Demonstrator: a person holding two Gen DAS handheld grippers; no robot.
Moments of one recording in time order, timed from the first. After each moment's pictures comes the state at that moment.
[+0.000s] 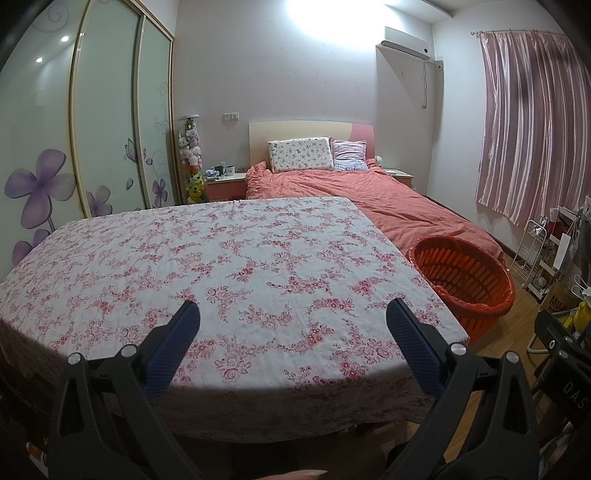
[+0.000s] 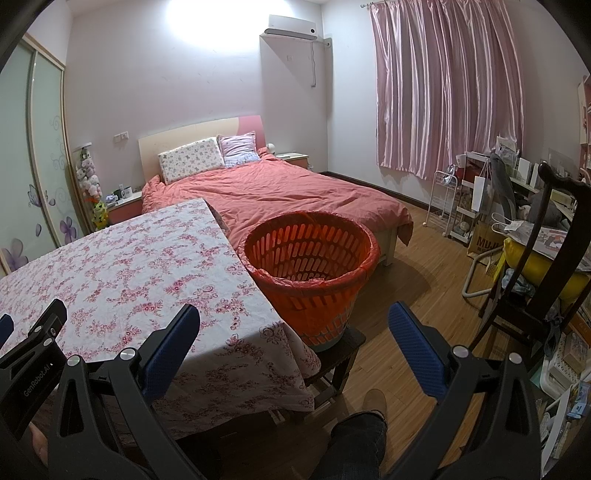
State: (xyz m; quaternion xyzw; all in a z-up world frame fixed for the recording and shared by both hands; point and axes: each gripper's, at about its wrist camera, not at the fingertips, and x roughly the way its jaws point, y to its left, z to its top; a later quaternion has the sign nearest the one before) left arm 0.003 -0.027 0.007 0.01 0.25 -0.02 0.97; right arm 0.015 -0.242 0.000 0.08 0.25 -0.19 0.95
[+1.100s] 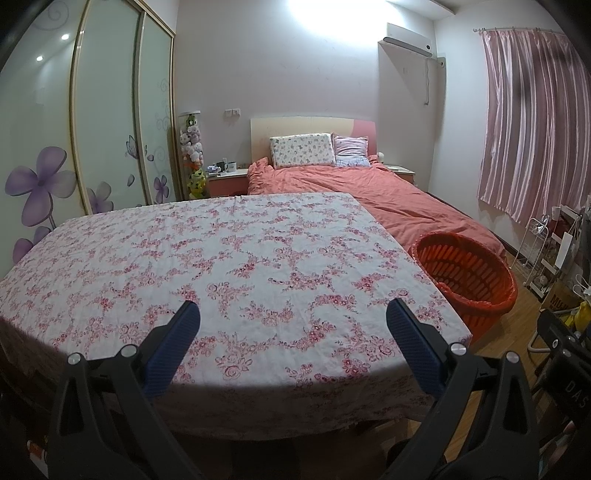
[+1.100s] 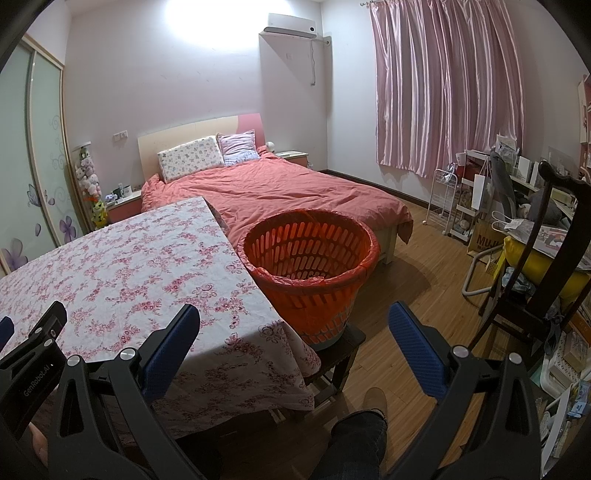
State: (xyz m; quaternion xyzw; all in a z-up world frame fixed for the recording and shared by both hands) left arm 0.002 -0.026 0.002 0.01 0.25 -0.02 0.97; right arm 0.015 -0.244 0.001 0.08 0.25 -0.19 0.95
